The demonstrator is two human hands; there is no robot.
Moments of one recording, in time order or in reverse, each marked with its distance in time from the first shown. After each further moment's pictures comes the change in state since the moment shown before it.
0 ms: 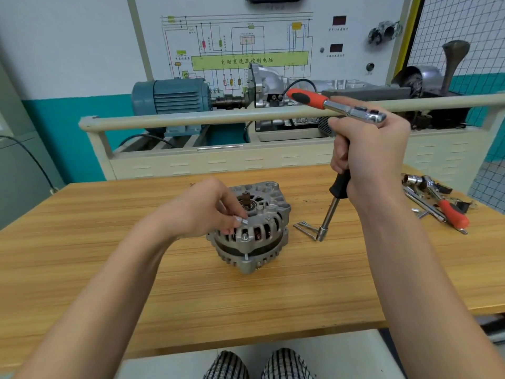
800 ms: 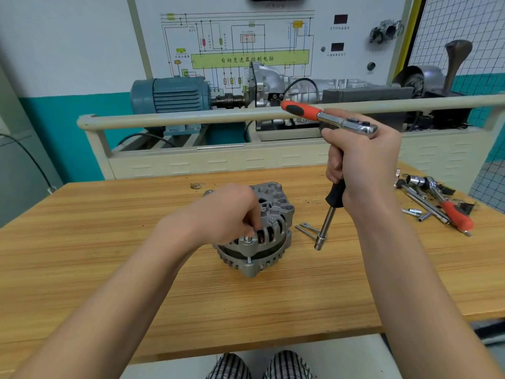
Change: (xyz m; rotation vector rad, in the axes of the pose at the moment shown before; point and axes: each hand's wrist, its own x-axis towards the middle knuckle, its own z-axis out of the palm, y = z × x) left_hand 0.013 0.018 0.010 0.355 -0.082 0.157; right_hand -0.002 0.014 0.005 -0.031 0.014 0.071
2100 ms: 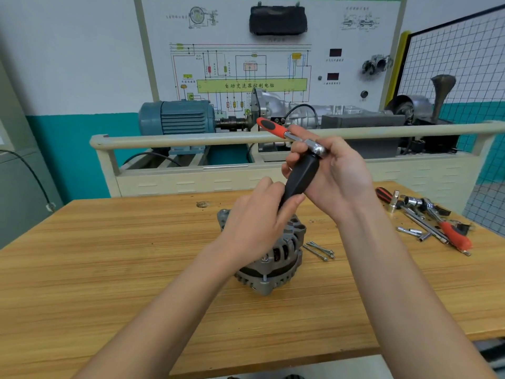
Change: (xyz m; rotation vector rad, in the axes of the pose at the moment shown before) left_hand 0.008 0.008 0.014 -0.190 0.607 0.123; right_hand 0.005 -0.005 0.043 0.626 -0.448 0.438
